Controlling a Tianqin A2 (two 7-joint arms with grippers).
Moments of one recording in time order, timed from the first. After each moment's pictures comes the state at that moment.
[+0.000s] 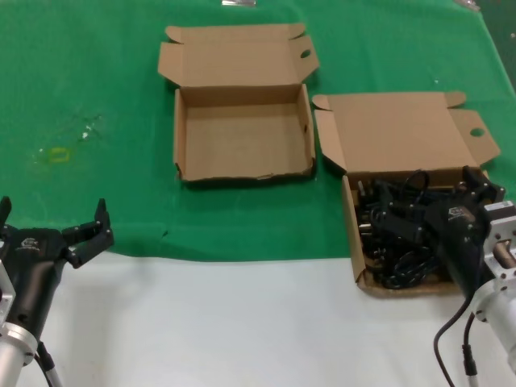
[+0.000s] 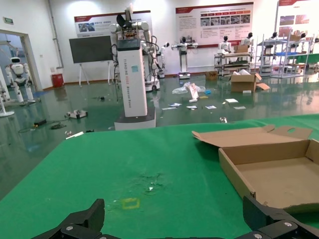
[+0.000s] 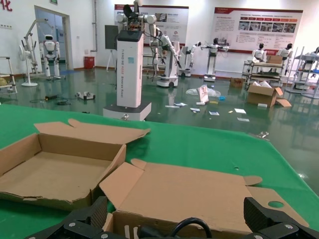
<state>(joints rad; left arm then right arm) 0.00 -0.30 1.60 -1.60 -1.80 0.00 0.00 0.05 0.29 -1.63 1.55 1.81 -0.02 -0.03</state>
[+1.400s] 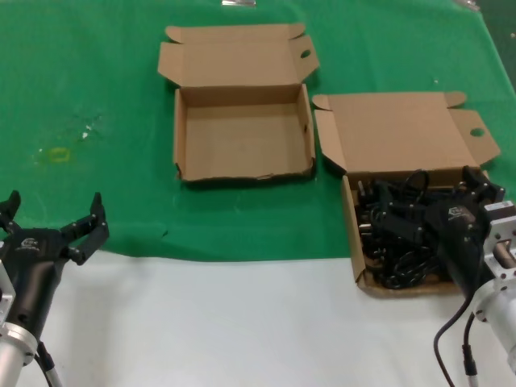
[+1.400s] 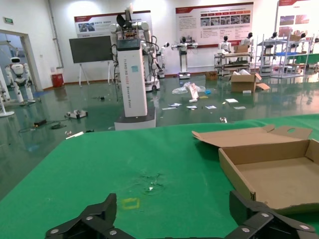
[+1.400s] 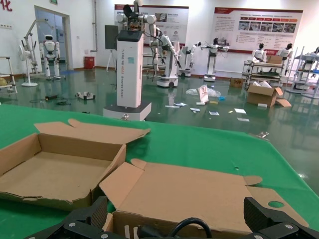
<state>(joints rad) 0.00 -0.30 1.60 -1.60 -1.80 0.00 0.00 0.05 0.29 -1.63 1.55 1.81 -0.02 -0.03</state>
